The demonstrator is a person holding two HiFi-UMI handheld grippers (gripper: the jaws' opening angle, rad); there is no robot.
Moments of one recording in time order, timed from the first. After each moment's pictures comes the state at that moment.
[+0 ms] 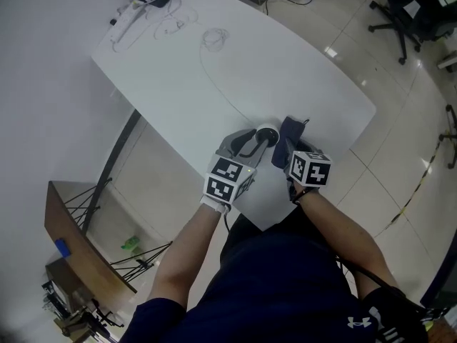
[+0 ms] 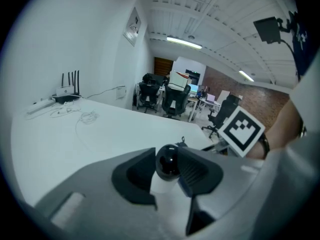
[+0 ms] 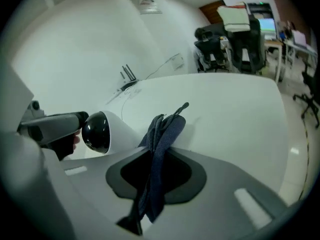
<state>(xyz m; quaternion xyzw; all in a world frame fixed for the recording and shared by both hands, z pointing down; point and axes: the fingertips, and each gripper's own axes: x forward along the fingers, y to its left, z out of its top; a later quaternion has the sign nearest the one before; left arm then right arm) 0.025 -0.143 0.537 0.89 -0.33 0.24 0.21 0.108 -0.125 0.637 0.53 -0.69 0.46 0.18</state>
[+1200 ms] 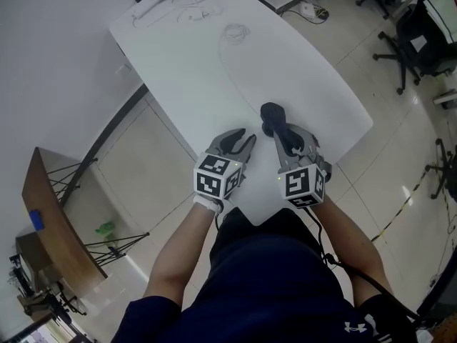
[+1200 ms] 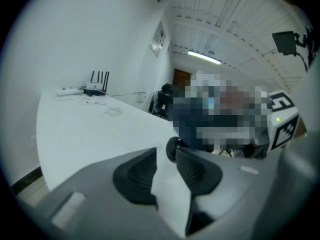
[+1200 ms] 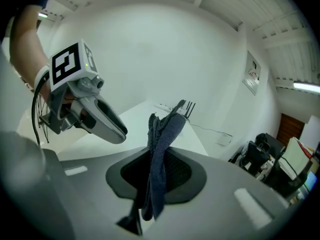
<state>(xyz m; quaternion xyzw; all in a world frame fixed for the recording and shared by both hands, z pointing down) -0.028 -0.116 0.520 0.85 -0.42 0.16 0.27 0.030 -0.130 0.483 0.39 -0.86 -0.07 0.32</state>
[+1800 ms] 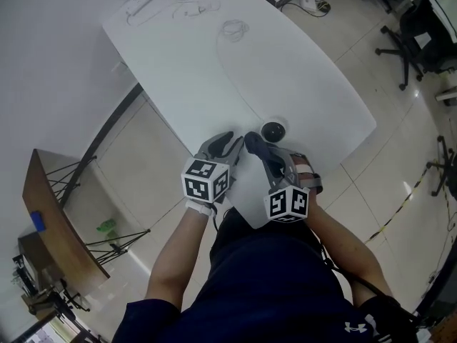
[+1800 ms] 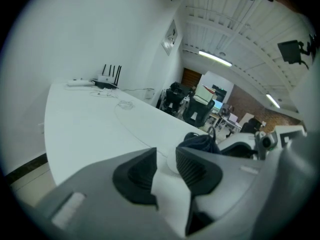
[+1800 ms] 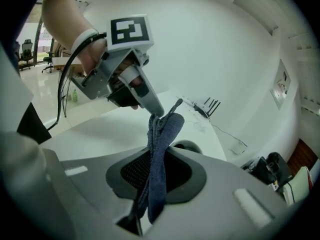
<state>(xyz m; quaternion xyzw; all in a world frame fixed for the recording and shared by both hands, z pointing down) -0.059 -0.123 0.541 0.82 -0.45 0.16 0.31 0.002 -0.078 0.556 0.29 -0.86 -0.12 0.40</state>
